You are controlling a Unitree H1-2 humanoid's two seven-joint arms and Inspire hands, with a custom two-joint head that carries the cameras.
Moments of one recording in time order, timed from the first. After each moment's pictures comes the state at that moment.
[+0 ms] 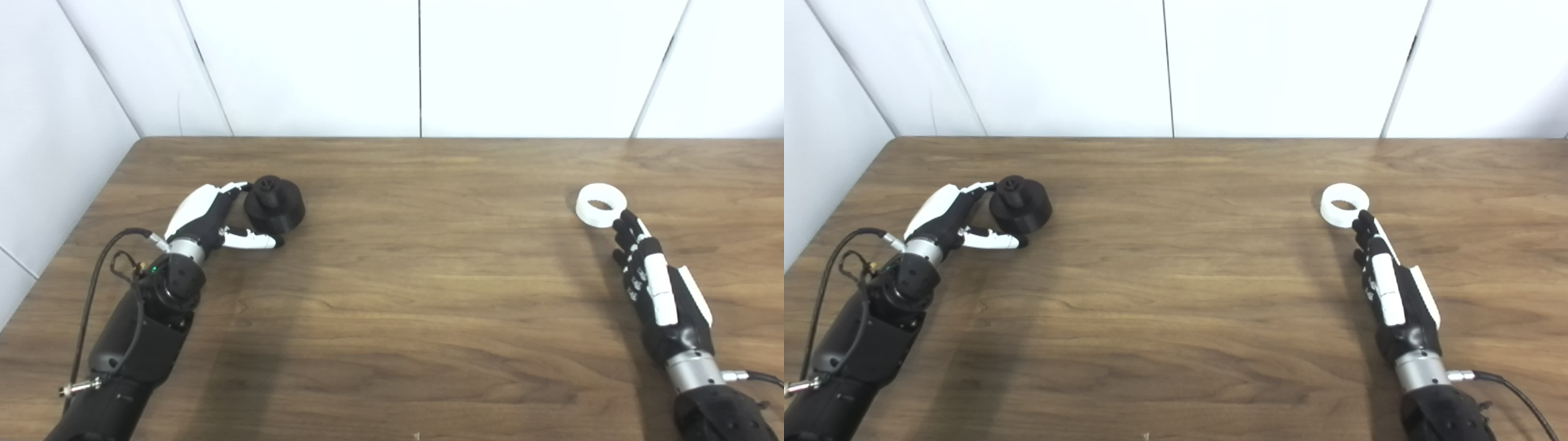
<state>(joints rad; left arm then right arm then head) -0.34 0.52 -0.11 0.24 0.48 0.31 -0.13 0.00 -0.16 -0.08 -0.14 0.09 0.10 0.12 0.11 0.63</state>
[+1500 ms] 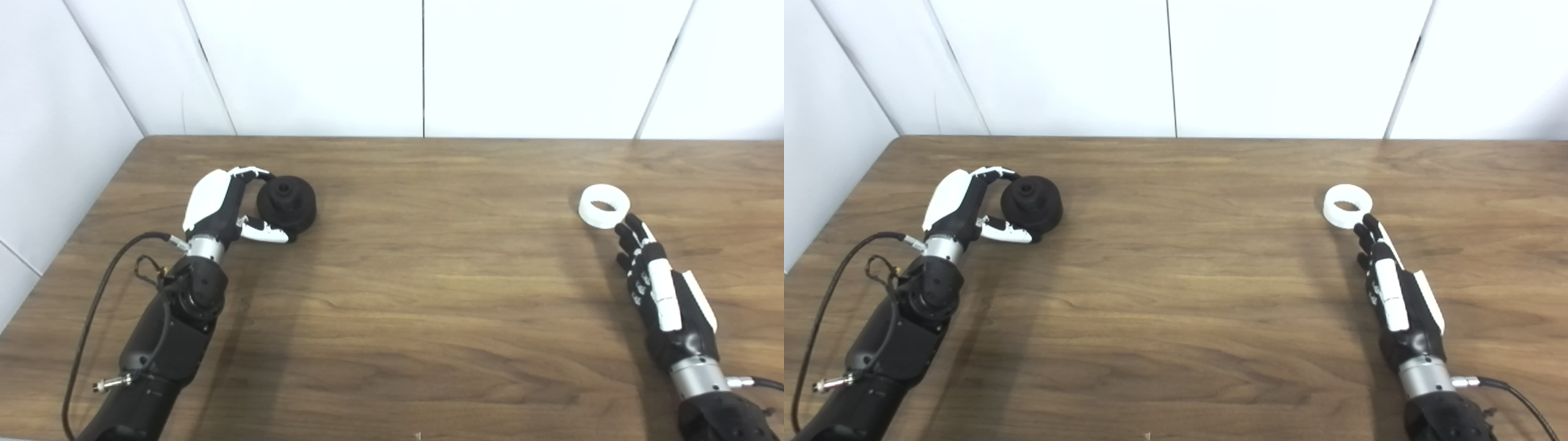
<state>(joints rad) -0.36 0.44 -0.10 0.36 0.51 0.06 0.13 0.02 -0.17 -0.09 -0.15 0.09 0.09 0.12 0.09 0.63</state>
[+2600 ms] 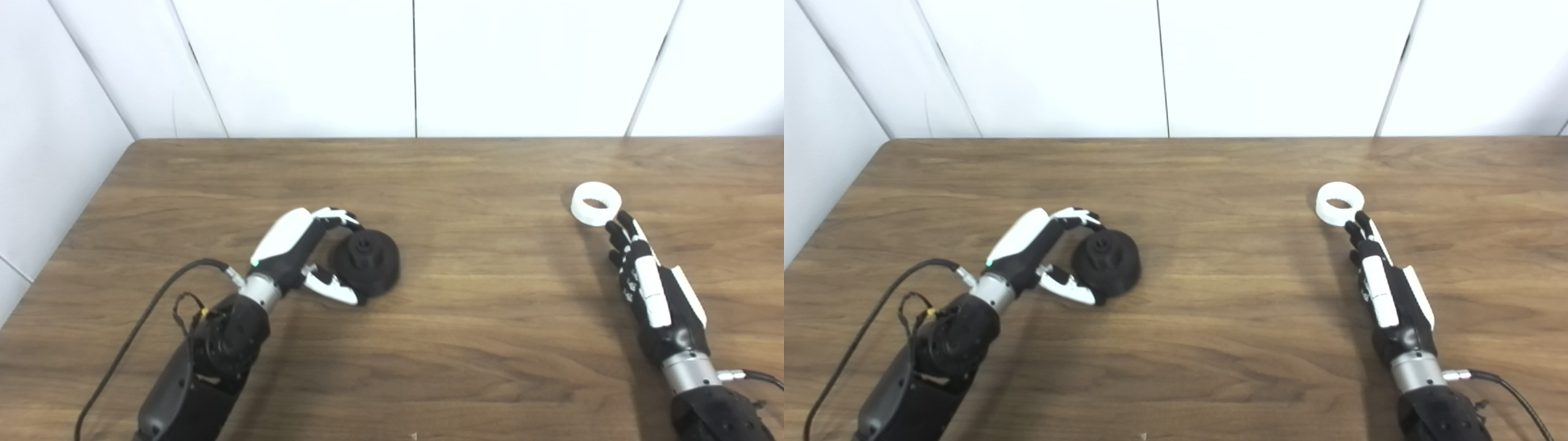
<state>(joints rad) -0.16 0.37 -0.24 -0.13 0.51 0.18 -0.21 0.01 -0.17 -0.05 -0.15 0.06 0.10 0.11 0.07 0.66</state>
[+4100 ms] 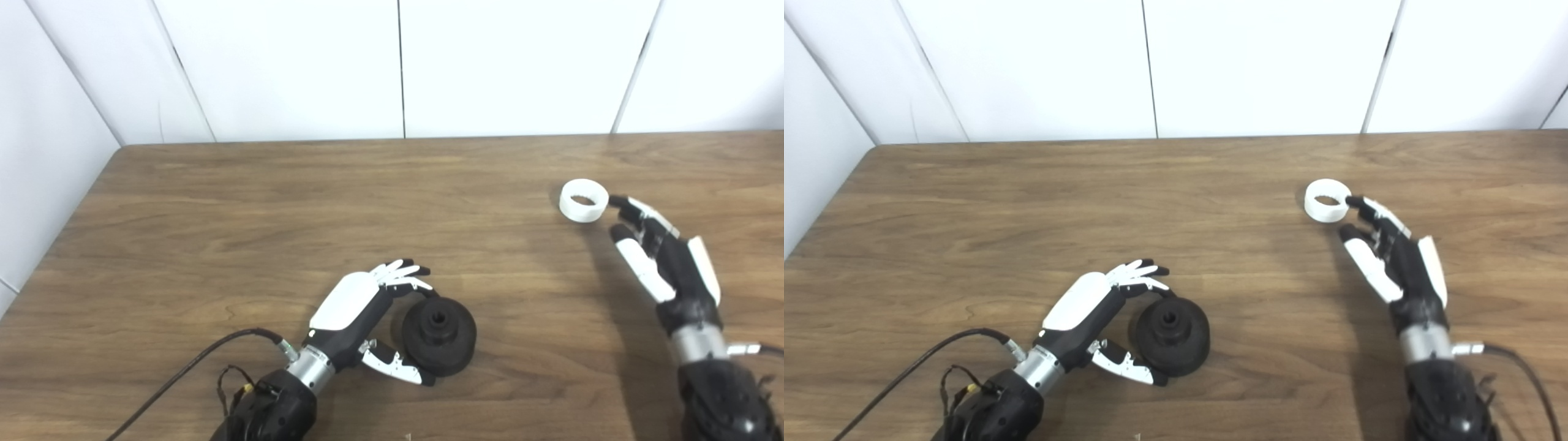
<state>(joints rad) 0.00 0.25 -0.36 -0.22 0.63 -0.02 -0.17 -0.11 -0.24 -0.07 -0.16 -0.24 0.06 -0.02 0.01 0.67</state>
